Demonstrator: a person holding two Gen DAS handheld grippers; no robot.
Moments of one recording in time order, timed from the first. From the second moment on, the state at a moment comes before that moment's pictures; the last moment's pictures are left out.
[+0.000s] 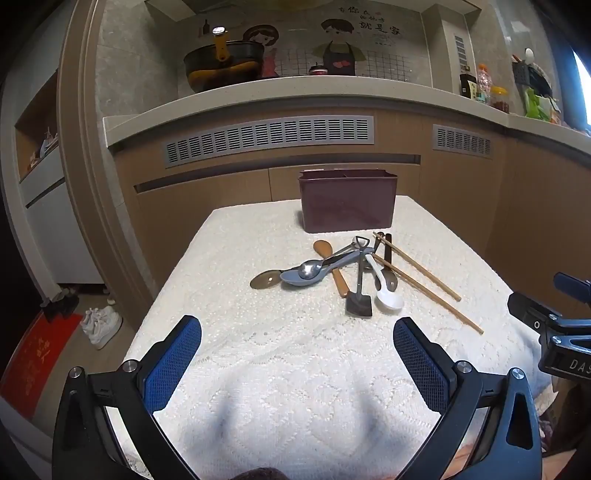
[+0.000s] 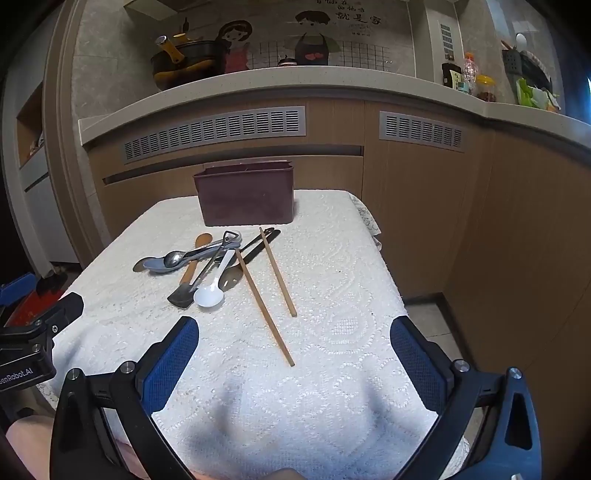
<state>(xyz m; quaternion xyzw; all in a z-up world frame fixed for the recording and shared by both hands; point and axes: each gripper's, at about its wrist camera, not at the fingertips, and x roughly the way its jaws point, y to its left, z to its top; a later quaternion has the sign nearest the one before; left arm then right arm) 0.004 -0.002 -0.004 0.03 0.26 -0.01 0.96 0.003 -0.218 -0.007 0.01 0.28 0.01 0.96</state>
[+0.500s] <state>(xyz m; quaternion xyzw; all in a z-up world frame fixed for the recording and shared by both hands) 0.008 -0.002 -0.007 0.04 0.27 -0.01 0.96 0.004 -0.220 -0.007 0.00 0.28 0.01 0.96</state>
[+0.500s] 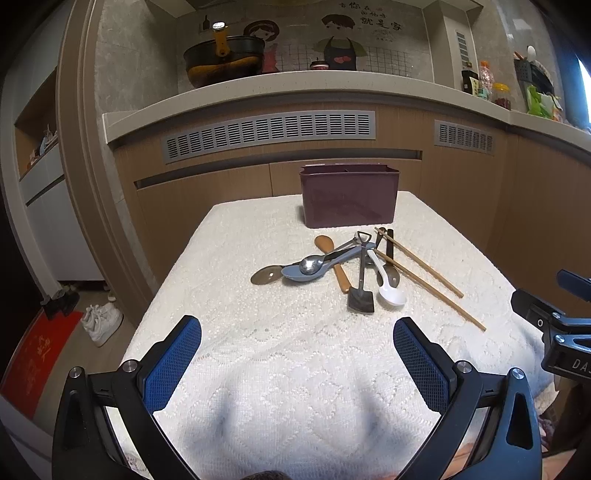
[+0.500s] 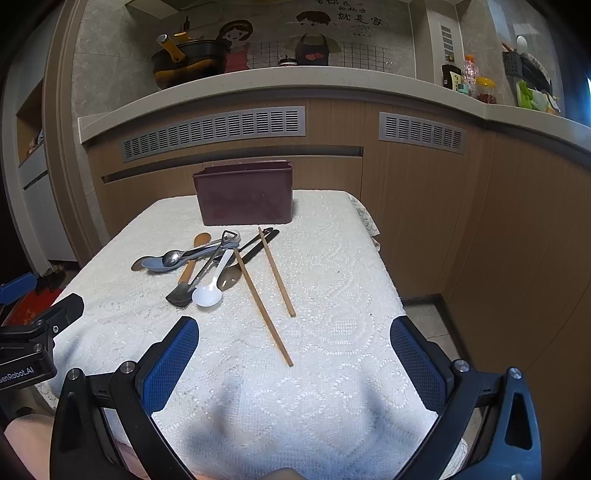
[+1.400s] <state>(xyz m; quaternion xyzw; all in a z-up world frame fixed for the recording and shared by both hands) 0.006 -0.002 -0.010 0.04 0.28 -0.01 0.96 0.004 -0.220 -0.008 0.01 0.28 0.01 0.96</state>
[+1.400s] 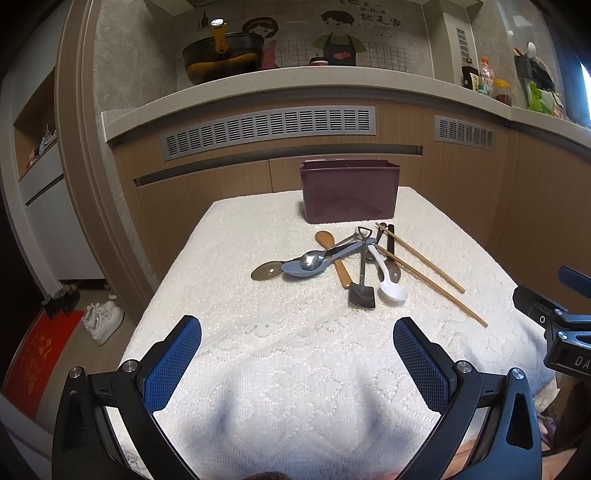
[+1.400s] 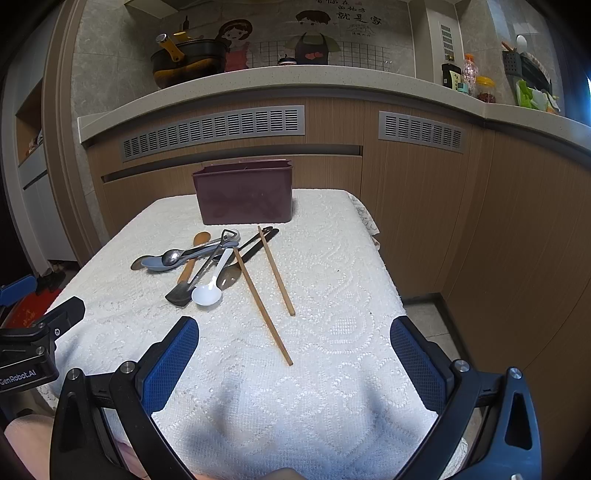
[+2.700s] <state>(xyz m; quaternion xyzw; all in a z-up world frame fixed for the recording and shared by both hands) 0.022 0.003 -0.013 0.05 0.30 -0.01 0.95 0.011 -0.223 -0.009 0.00 0.29 0.01 0.96</state>
